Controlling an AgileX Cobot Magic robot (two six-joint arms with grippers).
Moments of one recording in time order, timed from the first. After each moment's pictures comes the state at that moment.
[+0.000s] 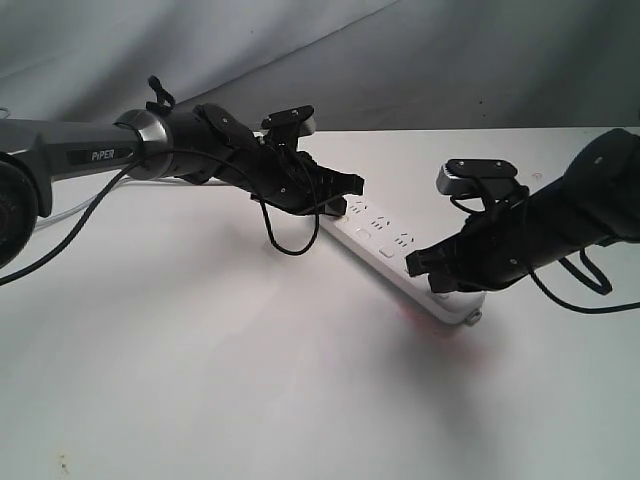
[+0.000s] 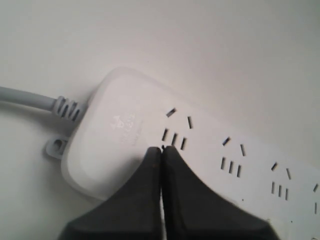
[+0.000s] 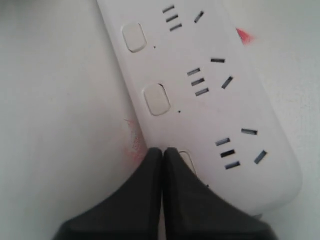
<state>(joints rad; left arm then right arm) -0.44 2.41 -1.77 -0.96 0.55 0.63 0.39 1.84 -0.95 0.74 0.44 -0.66</state>
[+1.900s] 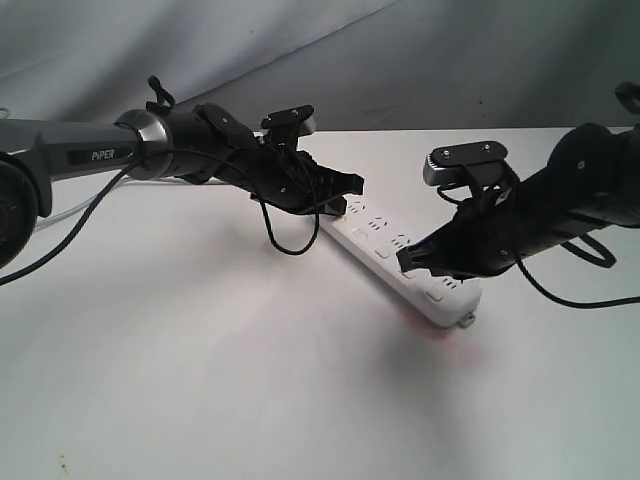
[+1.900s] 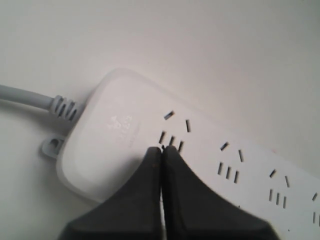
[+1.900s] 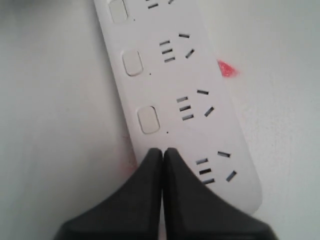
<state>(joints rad) -0.44 2.41 -1.77 -0.96 0.55 0.63 0.46 1.78 -0.96 0.44 0.37 -0.40</state>
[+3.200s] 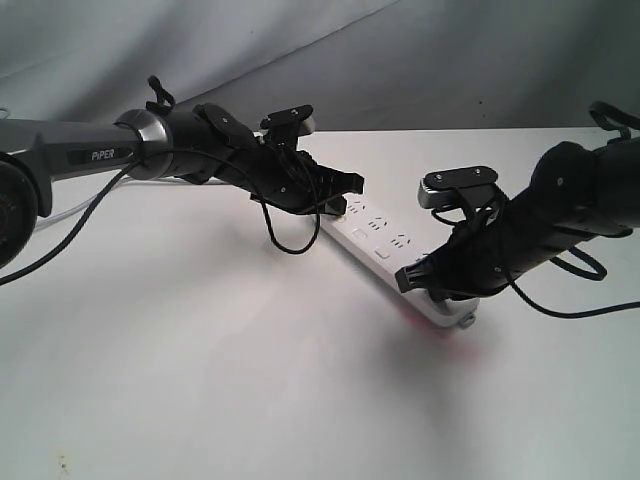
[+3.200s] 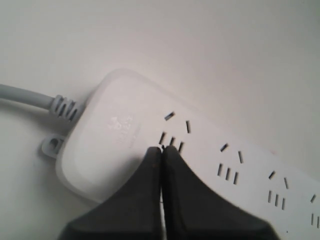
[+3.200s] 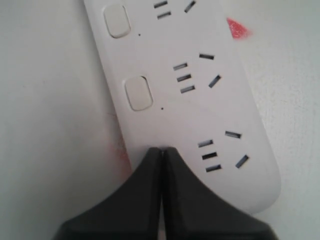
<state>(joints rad) -0.44 2.41 -1.77 -0.96 0.55 0.62 0.46 1.87 -0.97 0.39 0.40 -0.35</state>
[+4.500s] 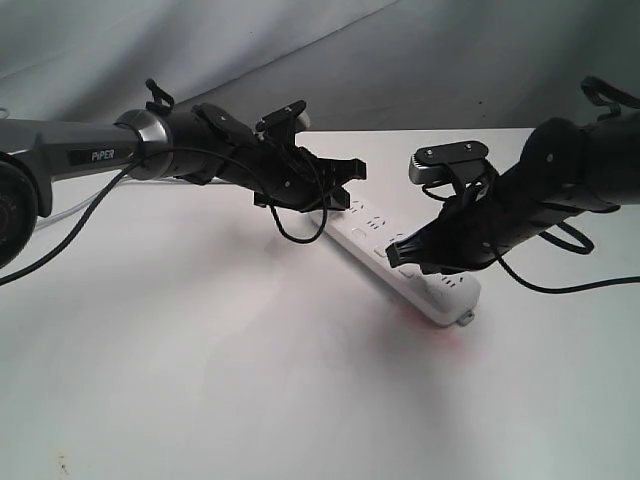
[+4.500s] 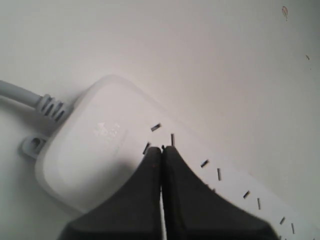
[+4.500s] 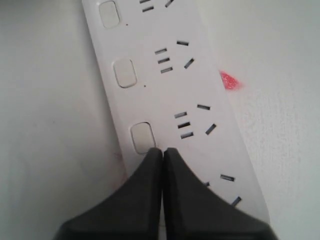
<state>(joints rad) -0.44 2.41 -1.77 -1.04 0.54 0.54 0.47 1.87 -1.06 0.38 0.41 -0.34</state>
